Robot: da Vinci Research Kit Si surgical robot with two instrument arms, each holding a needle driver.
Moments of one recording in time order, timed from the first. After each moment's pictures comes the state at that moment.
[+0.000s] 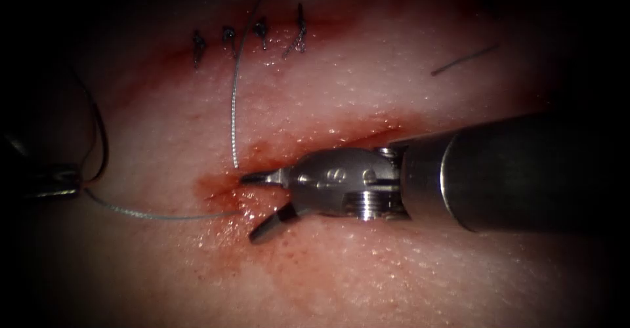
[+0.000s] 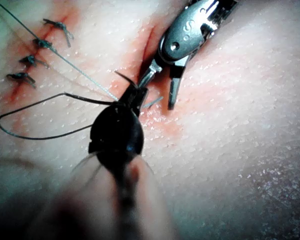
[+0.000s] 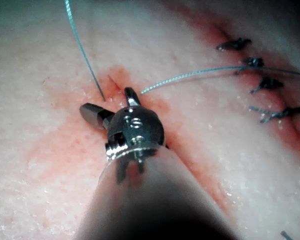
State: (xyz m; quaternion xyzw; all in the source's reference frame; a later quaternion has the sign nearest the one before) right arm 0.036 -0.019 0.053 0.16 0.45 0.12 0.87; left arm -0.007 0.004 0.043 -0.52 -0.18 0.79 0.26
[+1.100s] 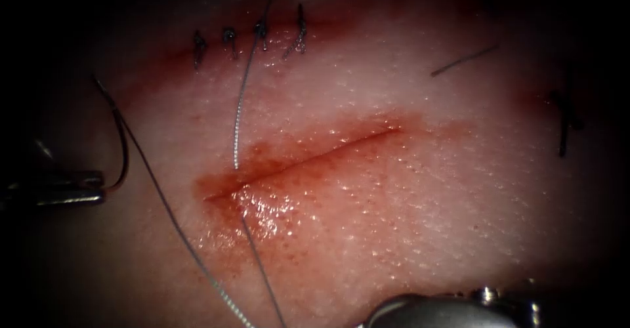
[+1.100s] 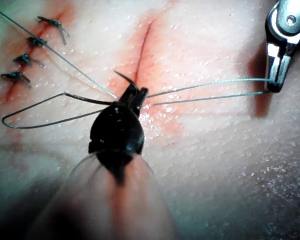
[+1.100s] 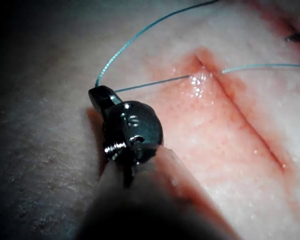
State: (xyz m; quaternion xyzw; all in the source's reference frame) right arm 0.029 -0.031 0.037 0.30 0.45 0.01 0.84; left arm -0.008 0.003 0.045 -0.52 -0.18 0.79 0.25
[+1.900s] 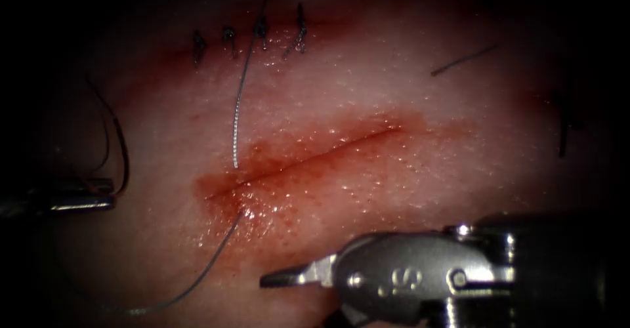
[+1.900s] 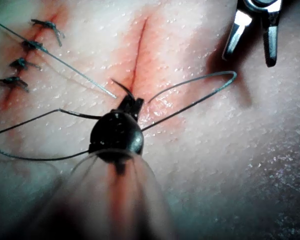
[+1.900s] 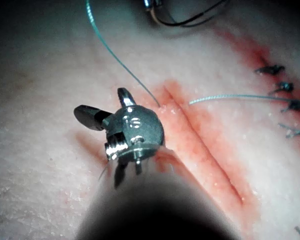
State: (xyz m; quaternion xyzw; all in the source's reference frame) right arm 0.032 -0.023 0.040 0.20 0.47 0.07 0.86; left arm -0.008 0.002 0.048 -0.46 -0.17 0.84 0.24
